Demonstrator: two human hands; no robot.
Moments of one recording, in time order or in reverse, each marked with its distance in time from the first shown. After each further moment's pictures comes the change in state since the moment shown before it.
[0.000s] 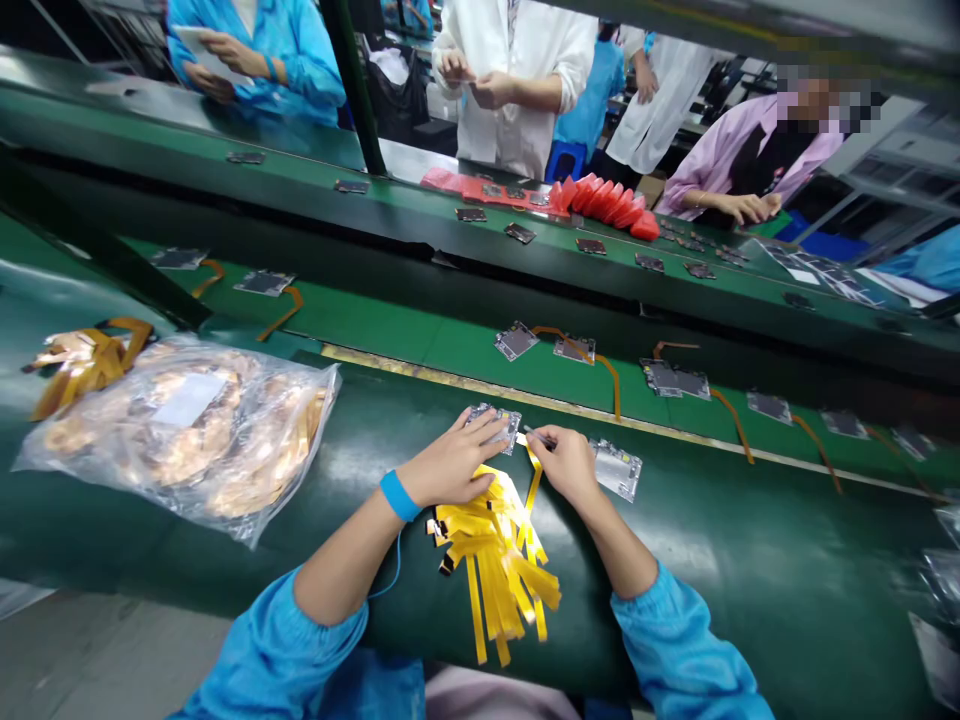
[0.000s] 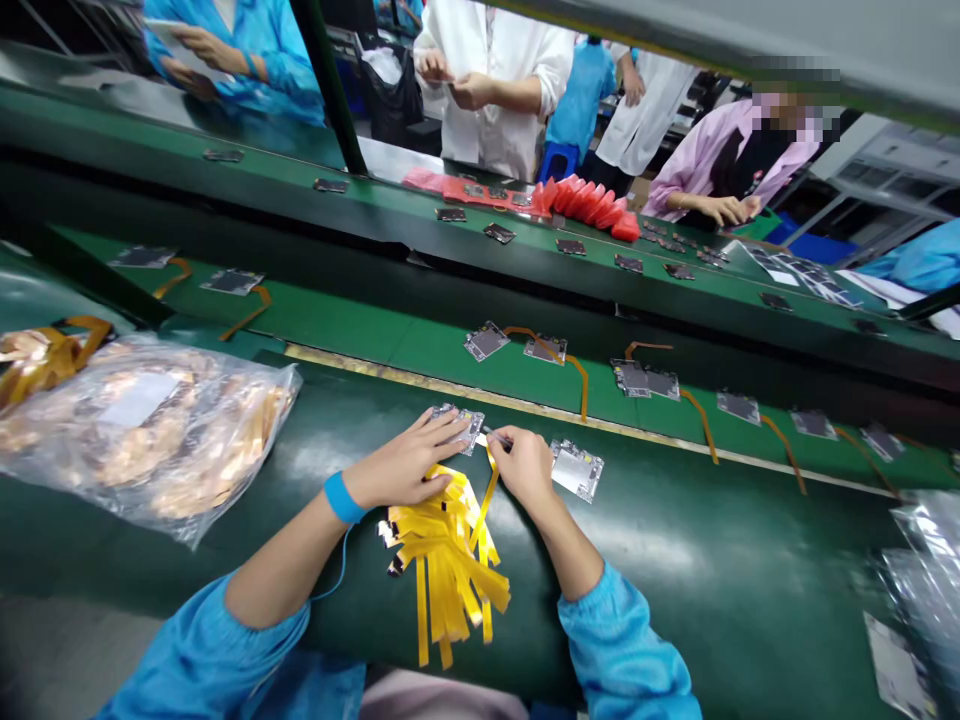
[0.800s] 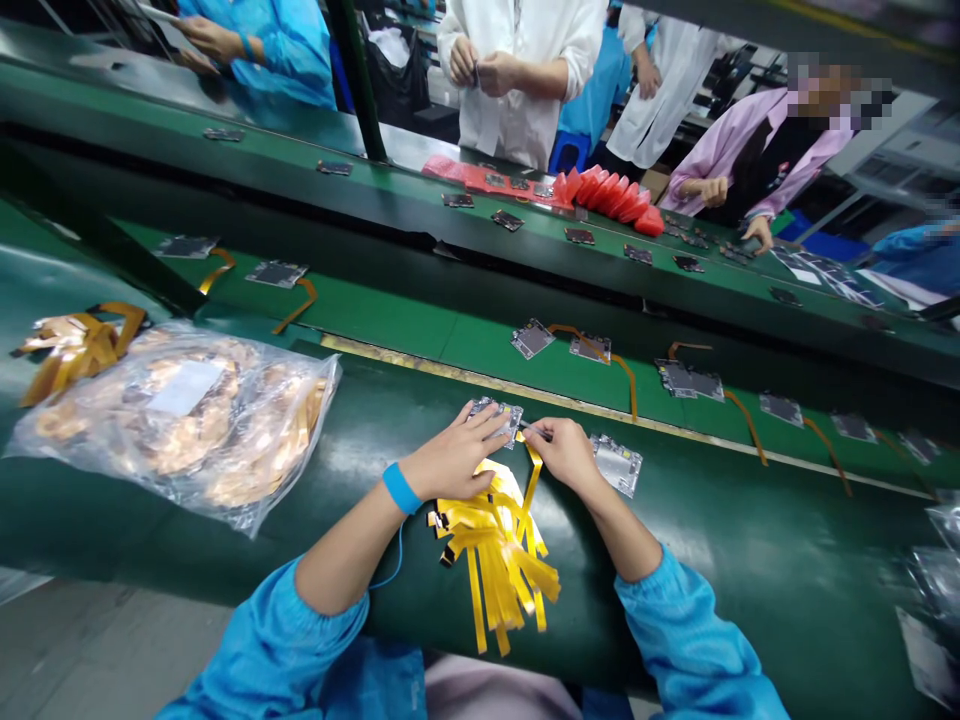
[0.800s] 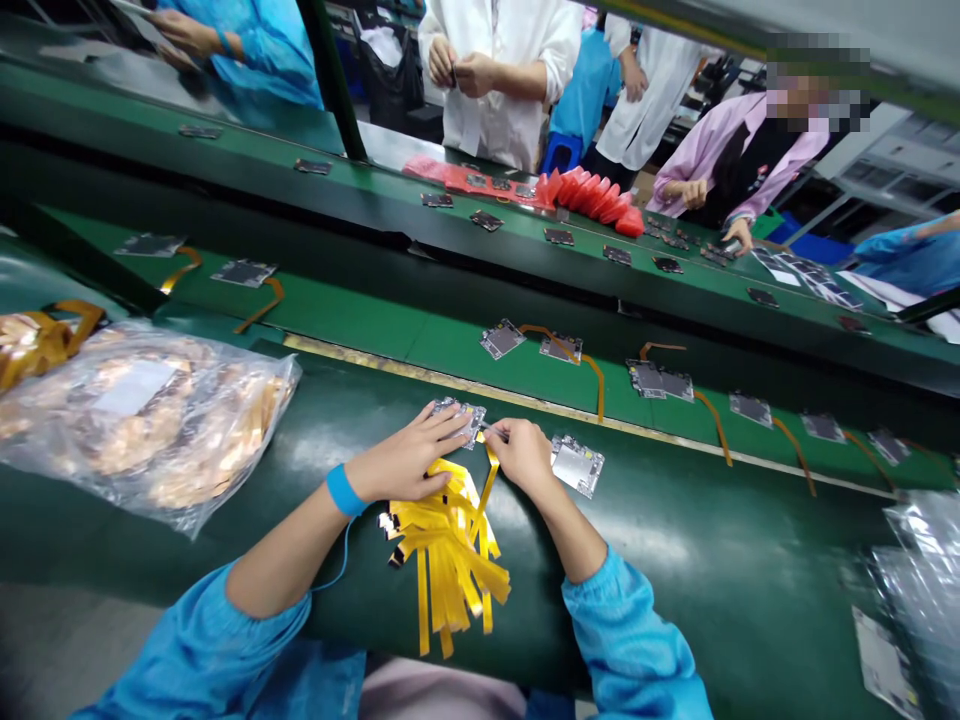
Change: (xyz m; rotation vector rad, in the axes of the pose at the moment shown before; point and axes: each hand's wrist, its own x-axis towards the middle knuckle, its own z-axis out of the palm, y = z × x) left_hand 0.002 0.004 -0.005 -0.025 -0.033 0.008; right_hand 0.009 -0.006 -0.007 -0.049 -0.144 -0.012
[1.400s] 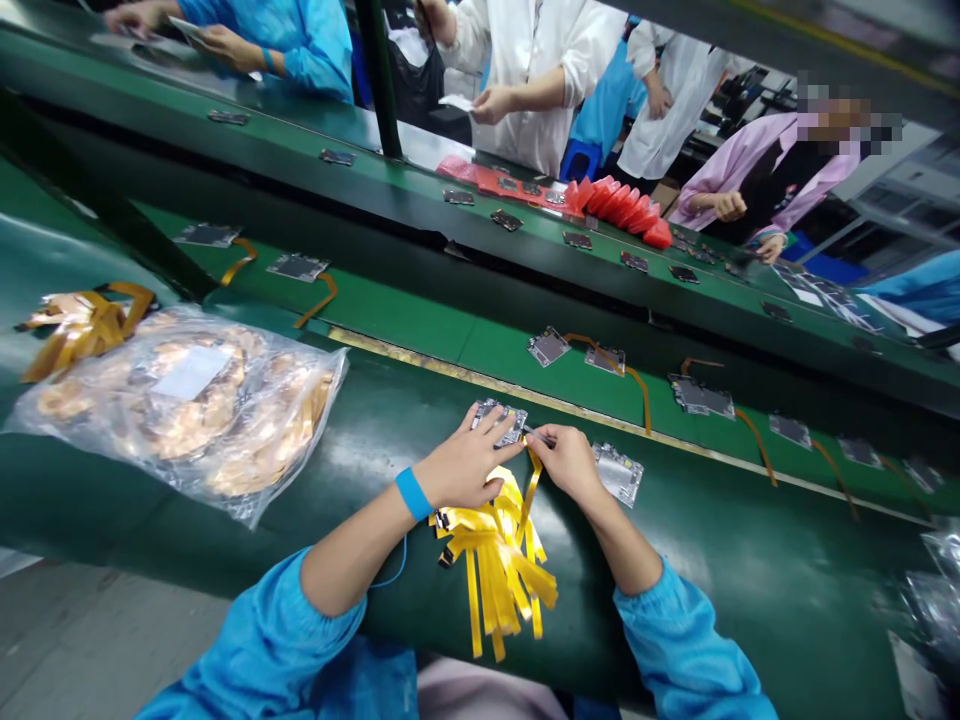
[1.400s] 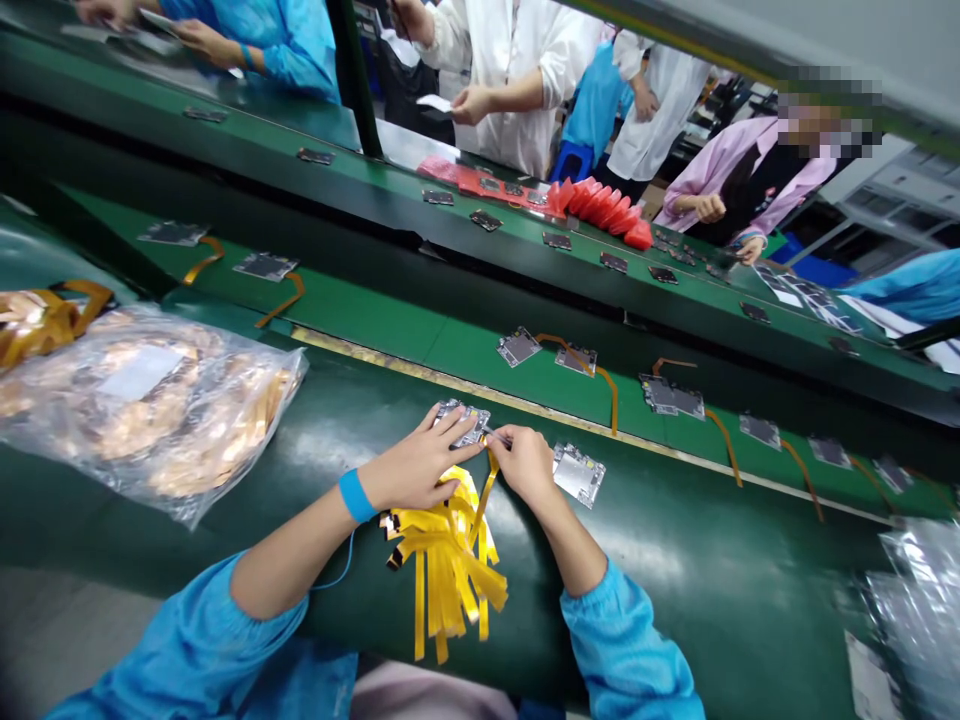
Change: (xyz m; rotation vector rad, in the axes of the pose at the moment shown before) left_hand 0.004 0.016 0.006 0.069 0.038 -0.042; right_hand -0.002 0.002 0.001 -0.006 0.004 -0.029
